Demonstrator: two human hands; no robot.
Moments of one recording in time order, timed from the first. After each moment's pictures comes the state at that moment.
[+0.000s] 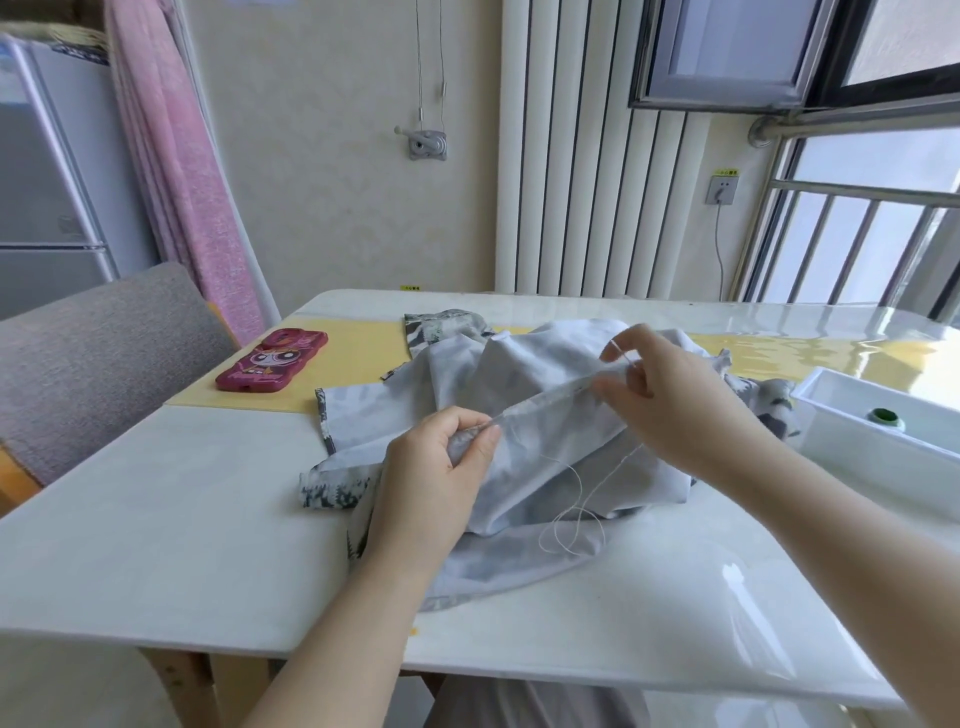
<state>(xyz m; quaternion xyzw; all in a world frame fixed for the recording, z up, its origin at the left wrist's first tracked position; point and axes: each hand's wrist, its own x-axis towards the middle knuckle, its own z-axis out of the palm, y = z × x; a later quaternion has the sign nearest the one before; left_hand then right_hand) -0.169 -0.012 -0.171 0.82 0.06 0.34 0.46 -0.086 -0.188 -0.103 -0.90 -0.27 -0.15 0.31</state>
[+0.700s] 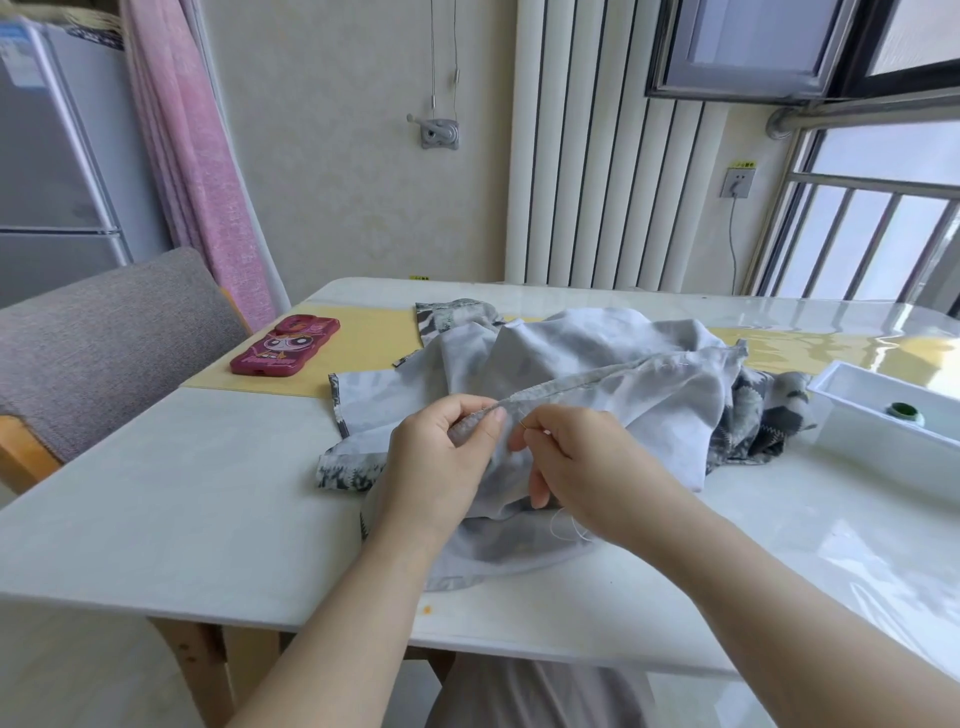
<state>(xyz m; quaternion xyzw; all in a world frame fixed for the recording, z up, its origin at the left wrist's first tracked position) -0.167 -0.007 -0.173 0.76 0.09 0.32 0.56 -0.134 -0.142 -0.134 -0.89 -0.31 0.02 0.34</state>
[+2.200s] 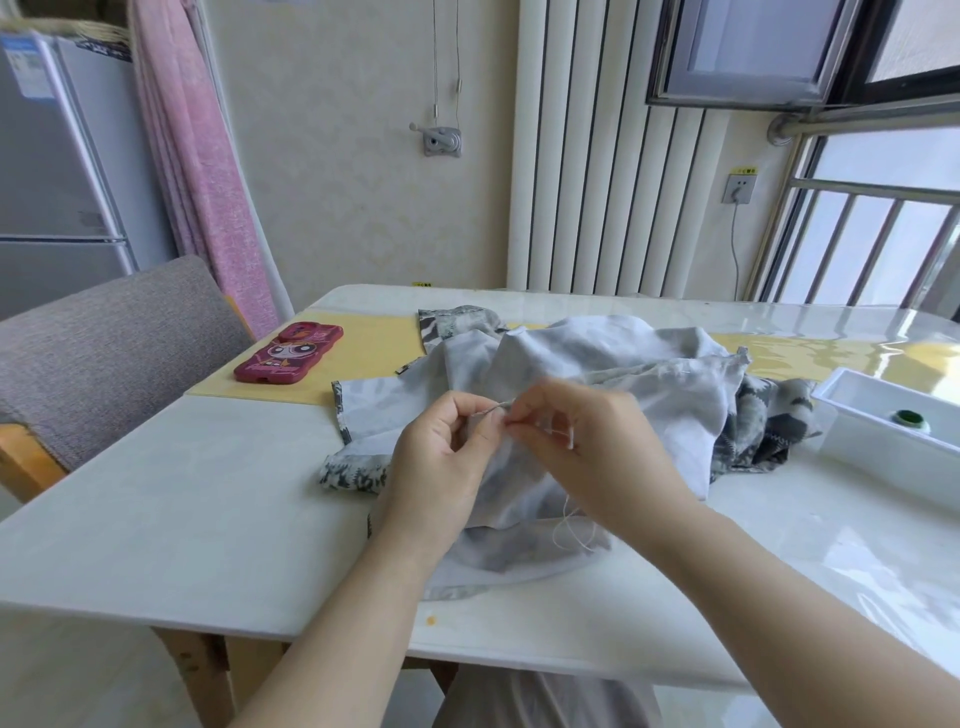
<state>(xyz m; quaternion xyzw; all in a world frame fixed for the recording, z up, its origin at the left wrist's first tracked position) -0.168 -0.005 -0.174 0.72 0.02 0.32 0.62 -0.122 -0.142 -0.137 -0.81 -0.41 -0.19 0.37</state>
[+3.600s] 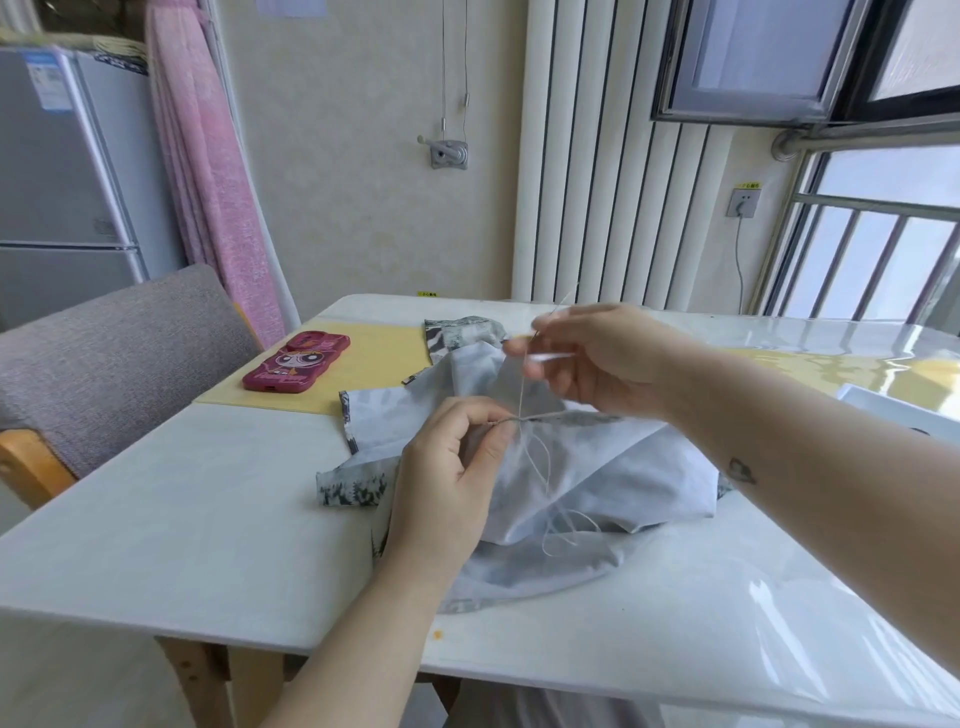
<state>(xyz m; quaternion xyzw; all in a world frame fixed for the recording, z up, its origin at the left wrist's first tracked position) -0.175 -0.011 -0.168 0.75 -0.02 0.41 0.52 -0.080 -0.121 -0.061 -0.64 -0.20 0.27 0.69</state>
